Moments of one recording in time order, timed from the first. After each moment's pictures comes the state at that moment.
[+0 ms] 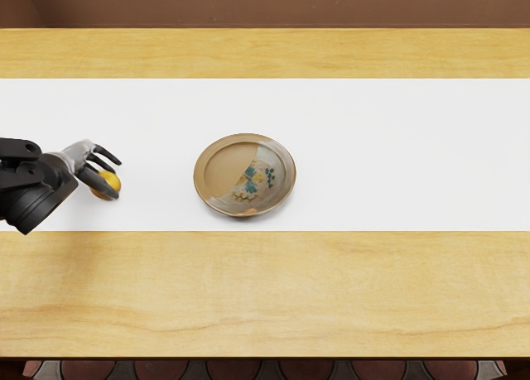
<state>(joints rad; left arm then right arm) -1.43 0.61 0.58 -1.39 0.16 0.54 0.30 -0.06 0.00 -0.03 0.26 -0.04 0.02 0.06</state>
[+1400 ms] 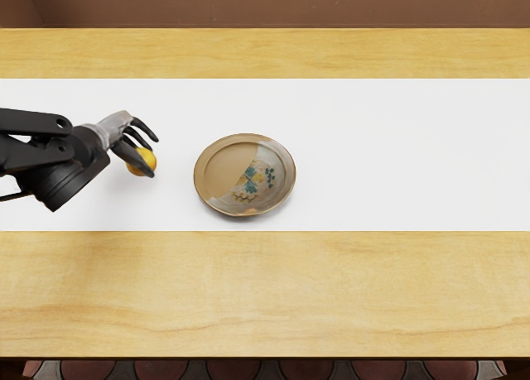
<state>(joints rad) -1.53 0.52 0.56 -1.39 0.16 0.53 0.28 -0.06 0.00 -0.03 0.26 -0.04 0.02 0.06</state>
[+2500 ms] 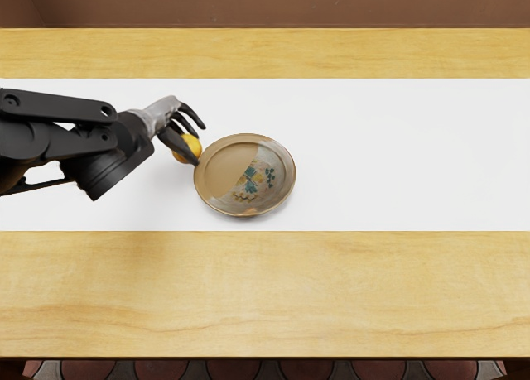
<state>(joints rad) -1.58 0.39 0.50 -1.39 0.16 0.53 0.29 -0.06 0.00 -0.03 0.26 -0.04 0.02 0.06</state>
